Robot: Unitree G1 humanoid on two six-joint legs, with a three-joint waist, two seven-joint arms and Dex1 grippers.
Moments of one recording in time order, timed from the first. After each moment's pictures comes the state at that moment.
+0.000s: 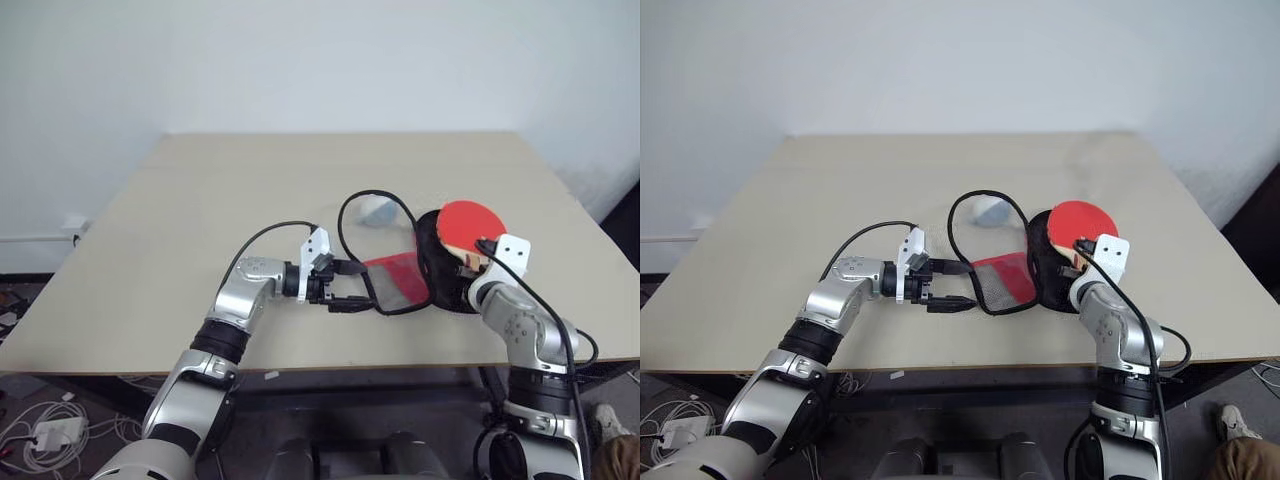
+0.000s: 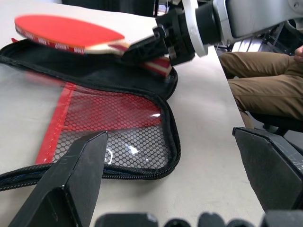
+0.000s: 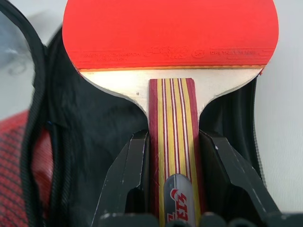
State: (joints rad) left arm -0.65 0.31 -0.22 0.47 -0.25 0.24 -1.26; right arm -0.38 -0.11 -0.29 -0.08 0.30 0.96 -0.18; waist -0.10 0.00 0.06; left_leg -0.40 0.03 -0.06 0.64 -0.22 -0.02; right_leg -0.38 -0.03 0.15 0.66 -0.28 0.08
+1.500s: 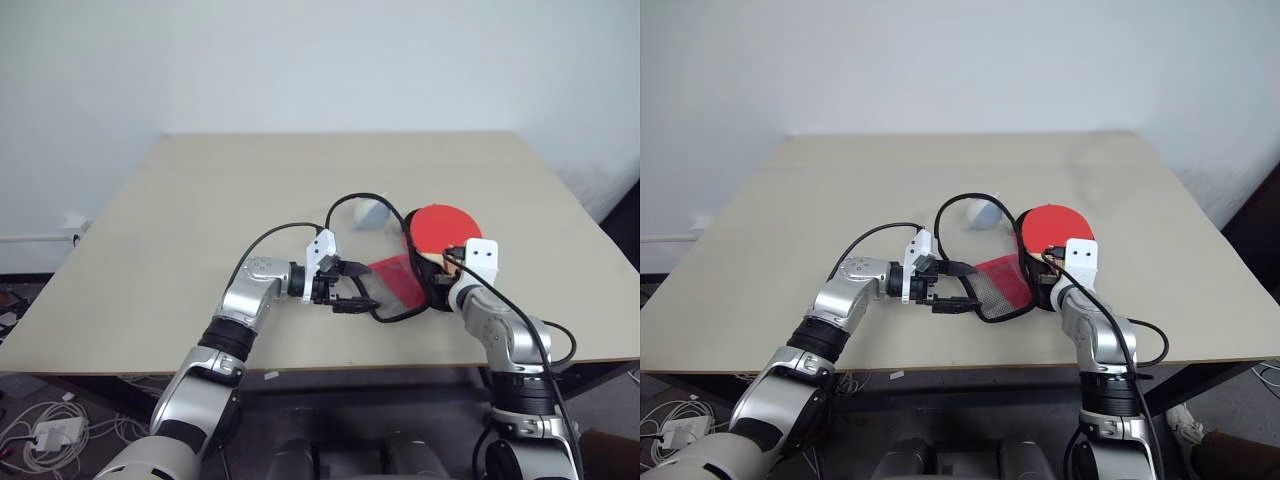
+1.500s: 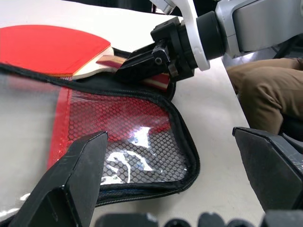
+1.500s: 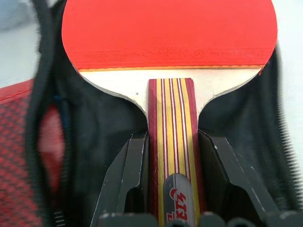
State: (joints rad) left arm -0.67 0.28 -0.22 0.53 -0.21 0.22 -1.26; right arm -0.37 -0.12 -0.16 -0.07 0.18 0.94 -0.10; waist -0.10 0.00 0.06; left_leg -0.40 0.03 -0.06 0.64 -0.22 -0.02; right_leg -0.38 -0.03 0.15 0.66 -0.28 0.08
